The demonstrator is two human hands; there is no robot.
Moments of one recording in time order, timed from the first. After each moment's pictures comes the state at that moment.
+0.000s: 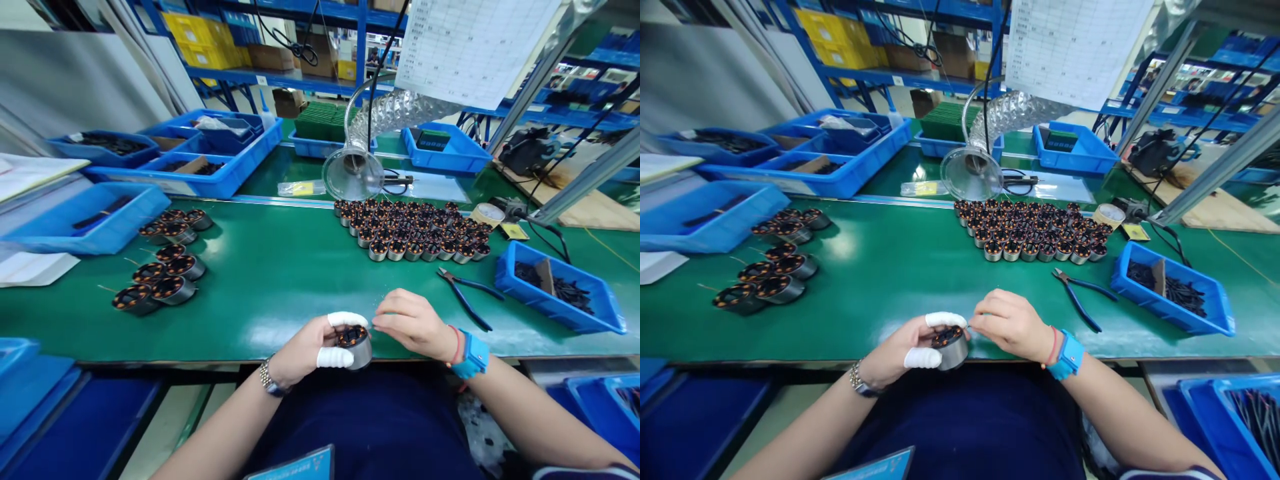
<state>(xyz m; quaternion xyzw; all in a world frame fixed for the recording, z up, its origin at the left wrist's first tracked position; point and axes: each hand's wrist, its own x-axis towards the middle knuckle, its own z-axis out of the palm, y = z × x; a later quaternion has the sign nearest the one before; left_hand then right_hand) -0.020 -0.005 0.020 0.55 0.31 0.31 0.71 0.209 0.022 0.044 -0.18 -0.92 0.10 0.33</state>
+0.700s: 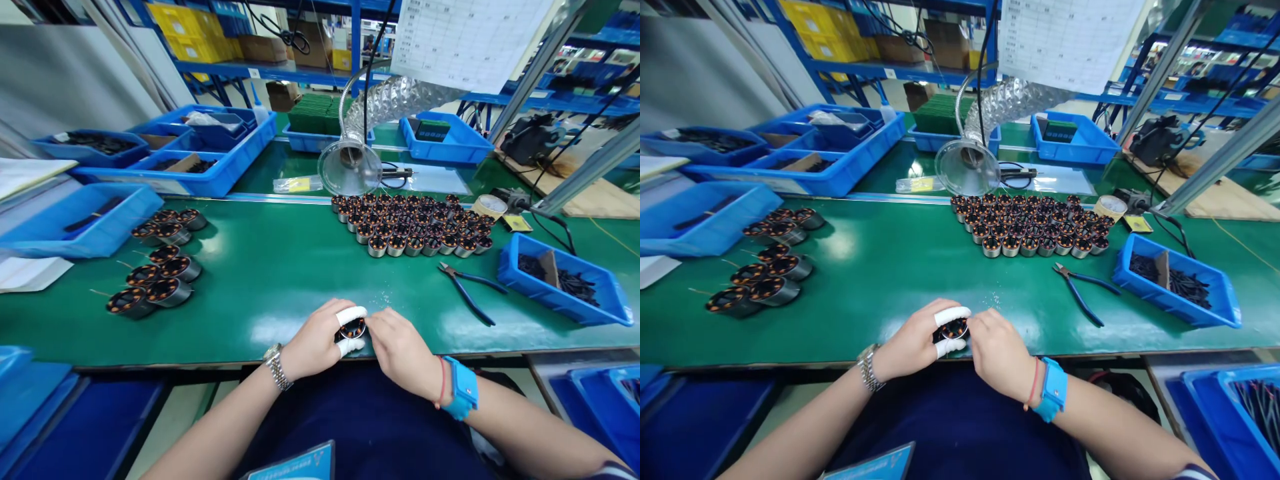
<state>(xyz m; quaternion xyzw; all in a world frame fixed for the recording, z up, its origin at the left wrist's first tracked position) -0.010 0.007 0.017 0.86 0.36 0.24 0.28 0.174 -0.020 0.018 -0.41 -0.87 0.14 0.25</state>
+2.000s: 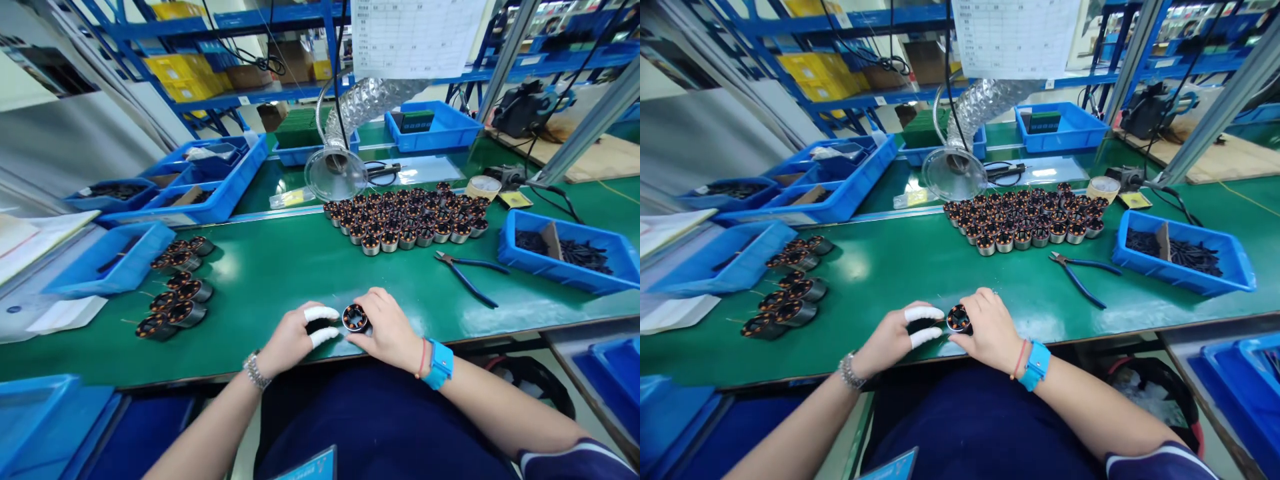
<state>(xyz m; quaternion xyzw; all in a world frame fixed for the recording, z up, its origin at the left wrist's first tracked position) -0.050 0.019 0.024 0.81 0.45 0.22 0.30 0.161 -0.005 0.004 -0.46 -0.82 0.18 0.29</state>
